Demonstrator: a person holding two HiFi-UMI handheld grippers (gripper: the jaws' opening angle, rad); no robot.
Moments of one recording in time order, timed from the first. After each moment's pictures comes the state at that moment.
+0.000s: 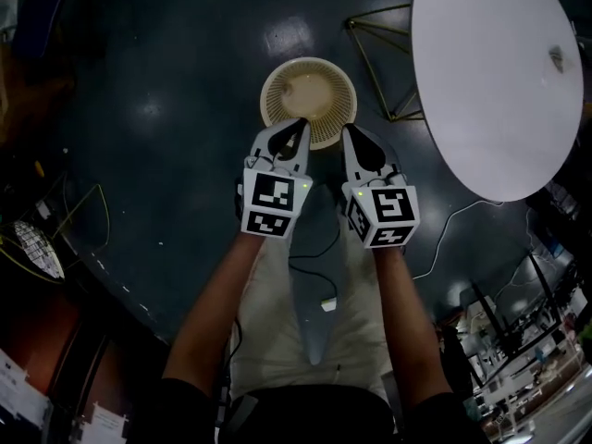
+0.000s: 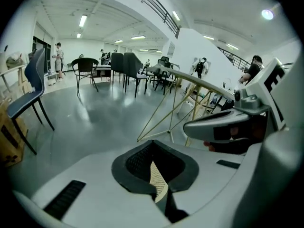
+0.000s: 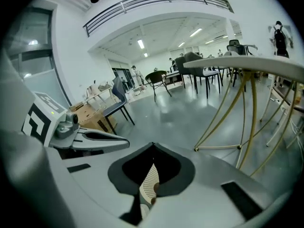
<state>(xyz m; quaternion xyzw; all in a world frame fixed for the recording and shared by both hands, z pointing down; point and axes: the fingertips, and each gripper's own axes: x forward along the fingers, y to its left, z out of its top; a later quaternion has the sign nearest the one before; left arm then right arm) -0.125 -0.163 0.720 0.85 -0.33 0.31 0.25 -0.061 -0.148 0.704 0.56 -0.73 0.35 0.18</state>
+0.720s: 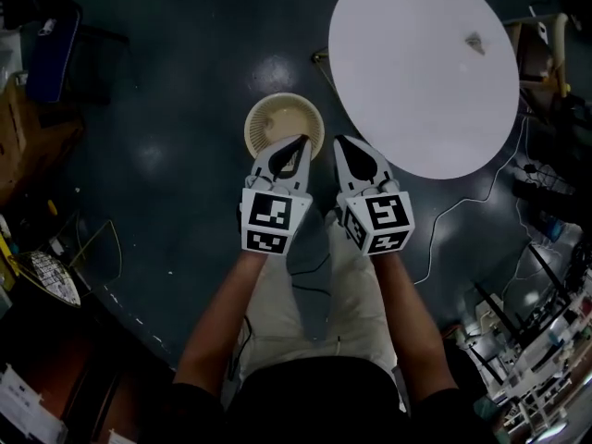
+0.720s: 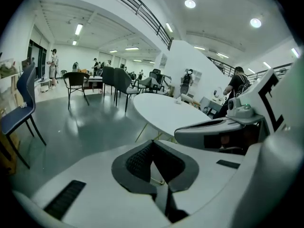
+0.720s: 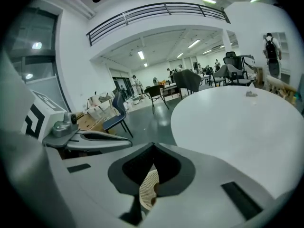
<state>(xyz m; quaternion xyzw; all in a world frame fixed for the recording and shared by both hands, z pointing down) -0.044 -0.162 0.554 0.89 -0.31 0.25 0.23 0.004 -0.150 0.548 0.58 -0.73 0.32 0.15</state>
